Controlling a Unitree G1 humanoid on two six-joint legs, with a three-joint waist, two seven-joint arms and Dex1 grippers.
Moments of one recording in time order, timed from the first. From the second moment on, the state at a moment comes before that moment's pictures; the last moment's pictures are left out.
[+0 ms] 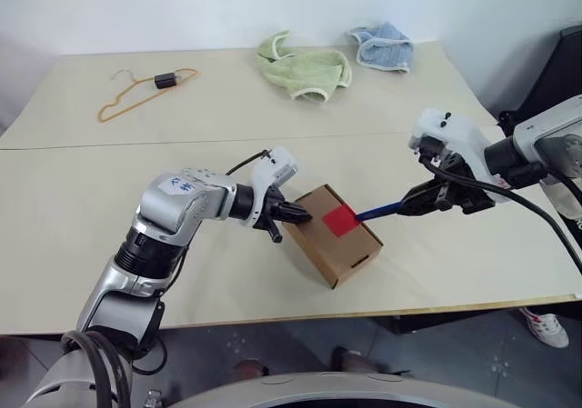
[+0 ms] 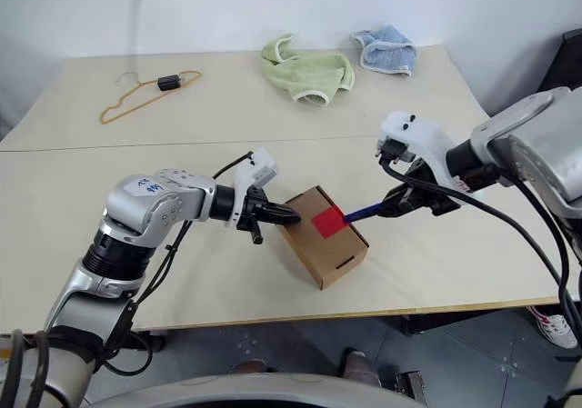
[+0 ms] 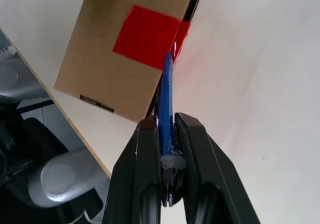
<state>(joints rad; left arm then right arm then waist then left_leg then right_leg) -0.86 0.48 -0.28 -0.03 -0.46 1.18 -0.79 -1.21 -1.16 0.47 -0.31 0.62 1.59 1.14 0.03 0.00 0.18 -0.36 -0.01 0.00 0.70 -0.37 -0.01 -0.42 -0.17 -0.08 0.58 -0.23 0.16</state>
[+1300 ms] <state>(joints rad) -0.89 0.47 -0.33 0.05 -0.44 1.09 -0.79 -0.72 -1.20 -0.13 -0.25 0.62 1.28 1.02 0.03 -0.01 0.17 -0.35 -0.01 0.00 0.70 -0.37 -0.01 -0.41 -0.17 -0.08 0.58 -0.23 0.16</state>
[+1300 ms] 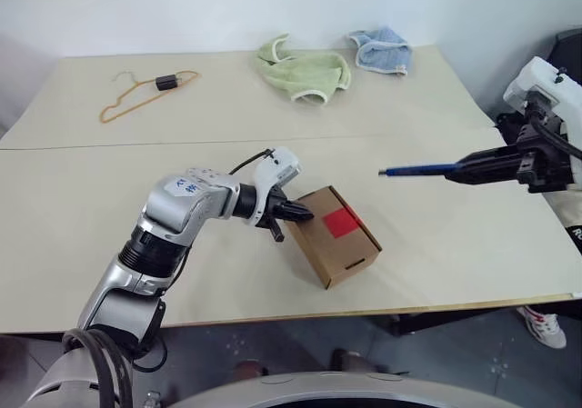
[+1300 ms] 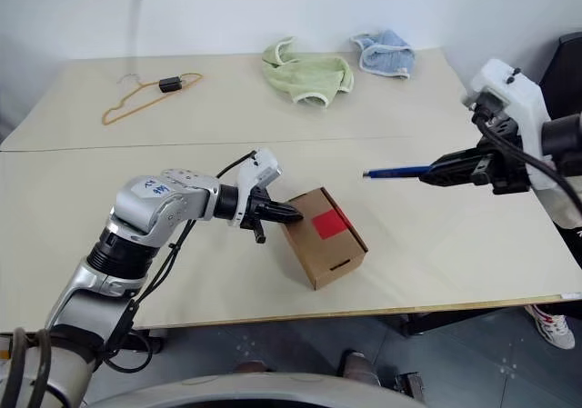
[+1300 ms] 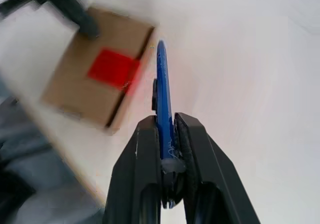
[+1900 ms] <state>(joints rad) -0.90 0.46 -0.35 0.06 -0.42 1.07 -0.80 -0.13 -0.59 -0.32 -0.10 0.29 0.52 0.51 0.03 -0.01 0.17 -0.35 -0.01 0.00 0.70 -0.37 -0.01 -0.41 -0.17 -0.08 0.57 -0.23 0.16</state>
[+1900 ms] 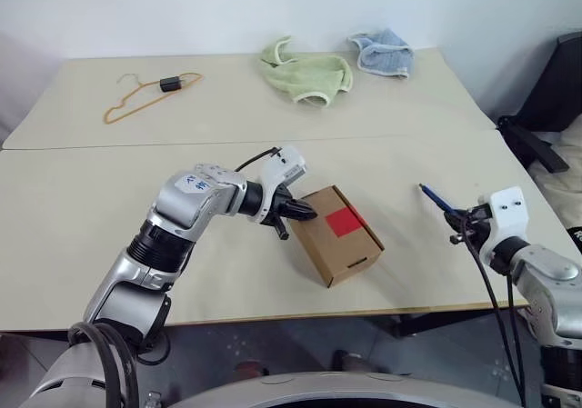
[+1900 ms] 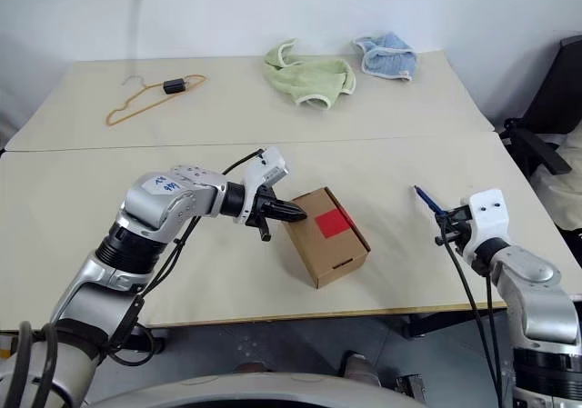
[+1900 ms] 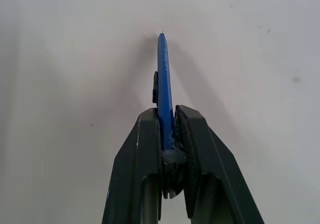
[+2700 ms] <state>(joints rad) -0.97 0.53 -0.24 0.19 -0.45 1.14 -0.88 -0.18 -0.85 -0.33 -0.40 0.38 0.71 0.61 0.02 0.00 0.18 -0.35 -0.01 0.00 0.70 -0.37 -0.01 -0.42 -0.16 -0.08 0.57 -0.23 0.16</state>
